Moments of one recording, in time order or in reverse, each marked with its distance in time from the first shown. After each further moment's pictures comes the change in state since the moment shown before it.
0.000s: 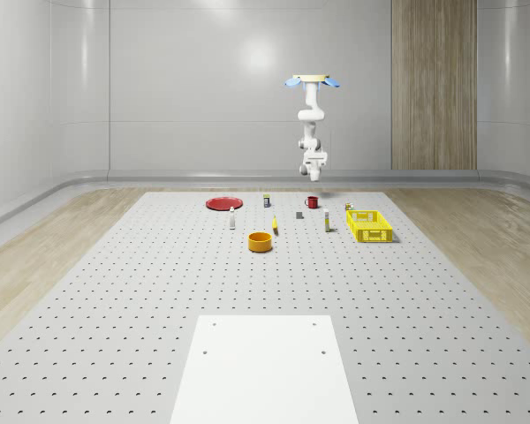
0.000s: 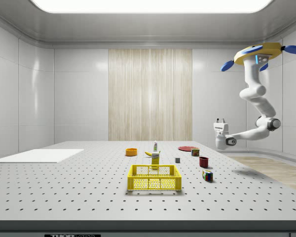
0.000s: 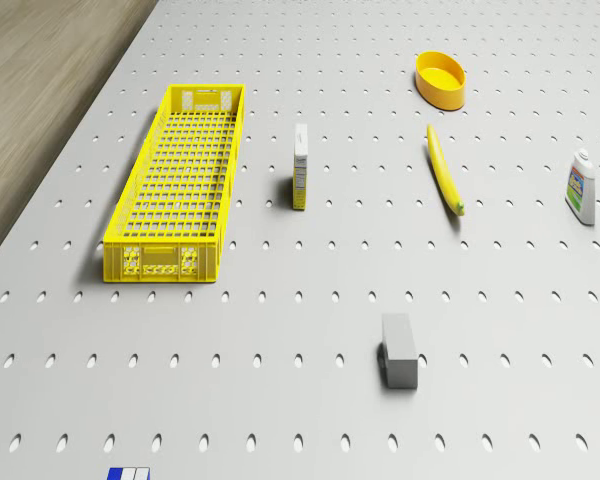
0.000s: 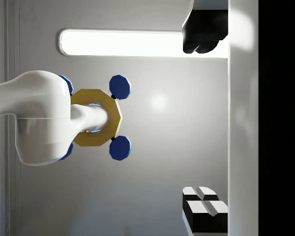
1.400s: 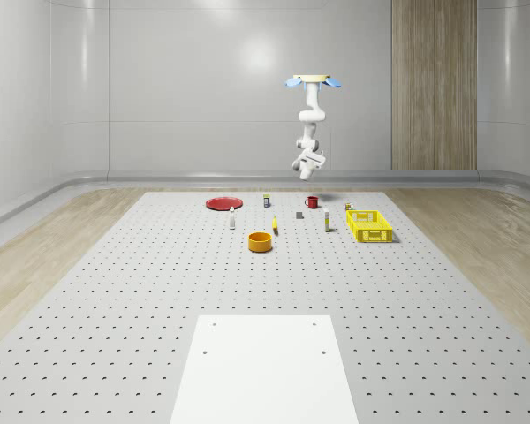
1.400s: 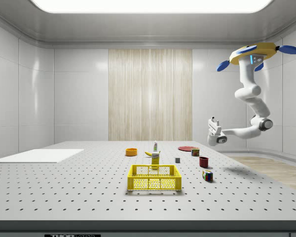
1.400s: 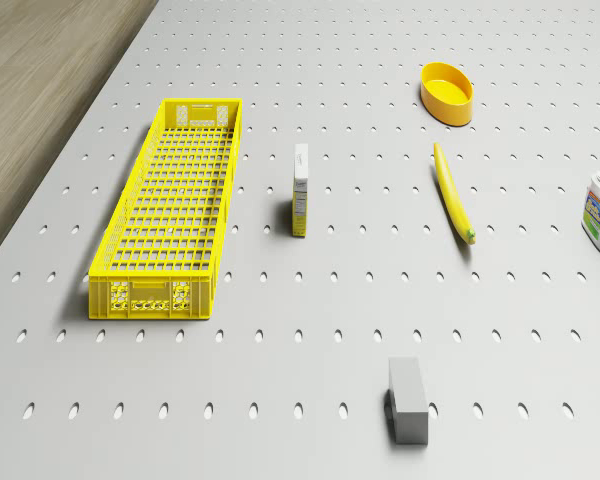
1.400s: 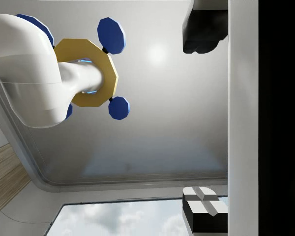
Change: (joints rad) arm -0.076 -0.025 0.239 -0.059 -0.338 0.028 0.046
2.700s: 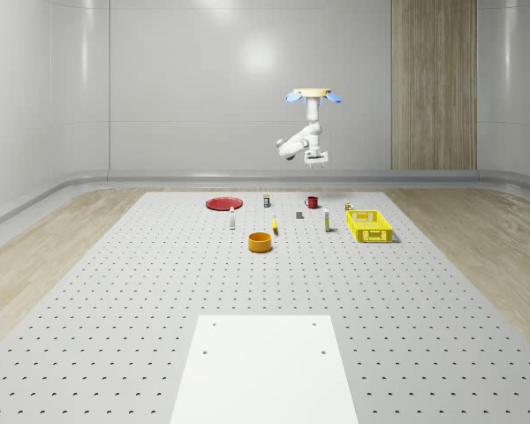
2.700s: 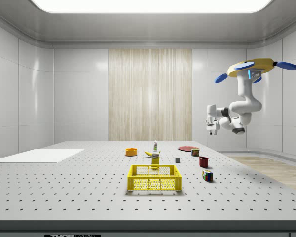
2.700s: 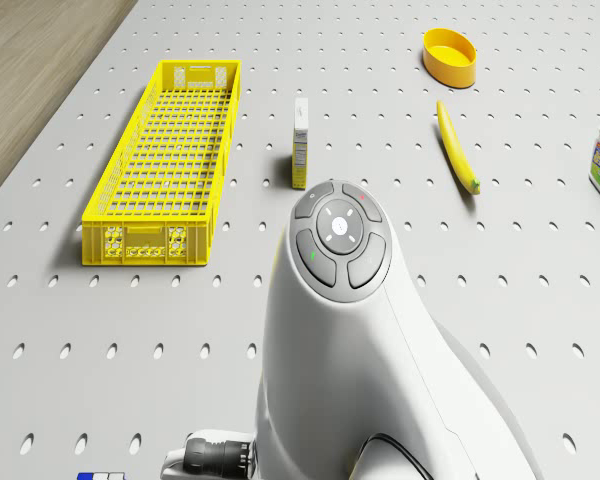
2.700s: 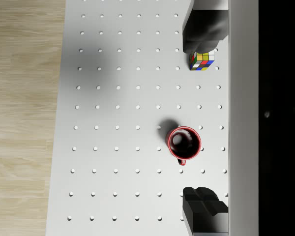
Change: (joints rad) arm -0.878 -0.284 0.974 -0.787 -1.638 -0.232 0.690
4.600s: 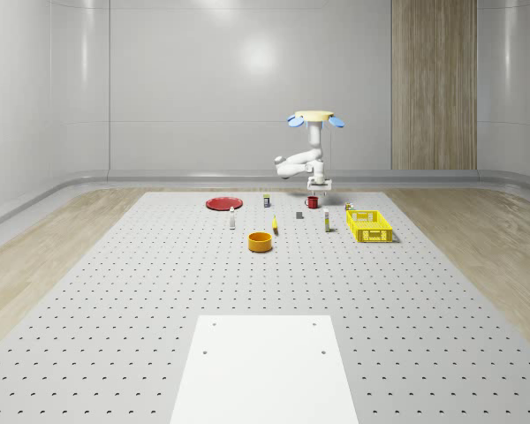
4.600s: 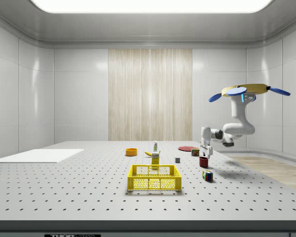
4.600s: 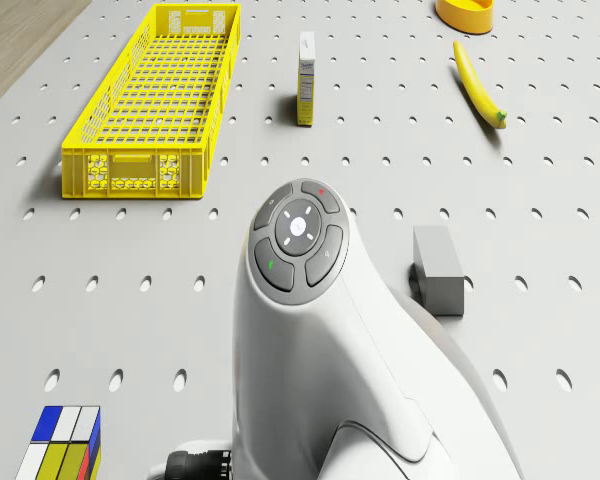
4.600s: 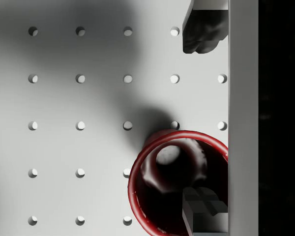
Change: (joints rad) arm -0.130 -0.210 0.076 0.009 0.057 0.140 0.104
